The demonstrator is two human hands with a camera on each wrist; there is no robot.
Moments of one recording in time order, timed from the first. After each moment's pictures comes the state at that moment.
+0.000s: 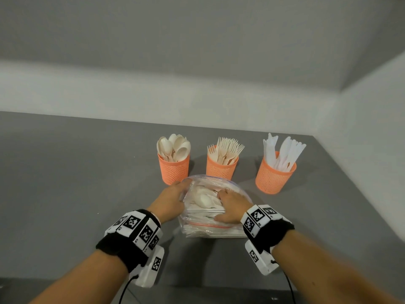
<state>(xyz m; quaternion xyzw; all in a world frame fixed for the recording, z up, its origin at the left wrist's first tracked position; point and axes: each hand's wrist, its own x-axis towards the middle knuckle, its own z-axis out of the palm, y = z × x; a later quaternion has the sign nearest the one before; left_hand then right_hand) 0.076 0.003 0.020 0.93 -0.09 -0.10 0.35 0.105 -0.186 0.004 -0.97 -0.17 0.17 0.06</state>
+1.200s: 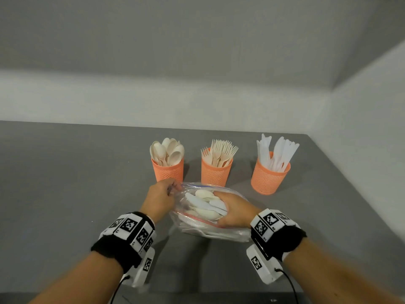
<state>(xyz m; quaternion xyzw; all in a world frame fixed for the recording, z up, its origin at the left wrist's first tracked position) 0.091 0.009 0.014 0.90 0.01 0.03 0.44 0.091 -0.203 0.022 -0.93 -0.21 0.15 0.26</state>
